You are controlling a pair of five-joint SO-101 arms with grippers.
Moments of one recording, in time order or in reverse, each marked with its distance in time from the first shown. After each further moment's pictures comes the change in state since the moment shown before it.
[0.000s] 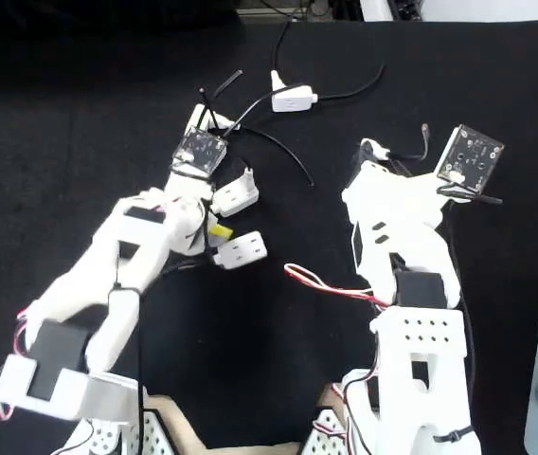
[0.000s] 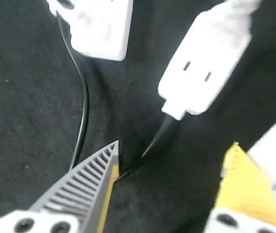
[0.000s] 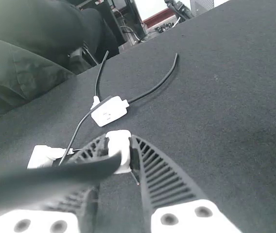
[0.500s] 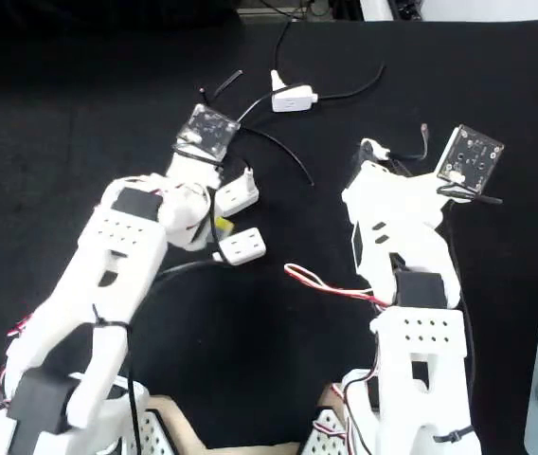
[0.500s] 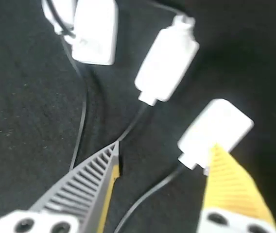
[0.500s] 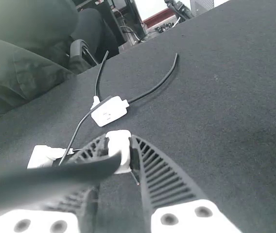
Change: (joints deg) left arm 3.1 -13.9 -9.6 25.5 -0.1; right arm 0.0 0.0 0.0 0.0 0.0
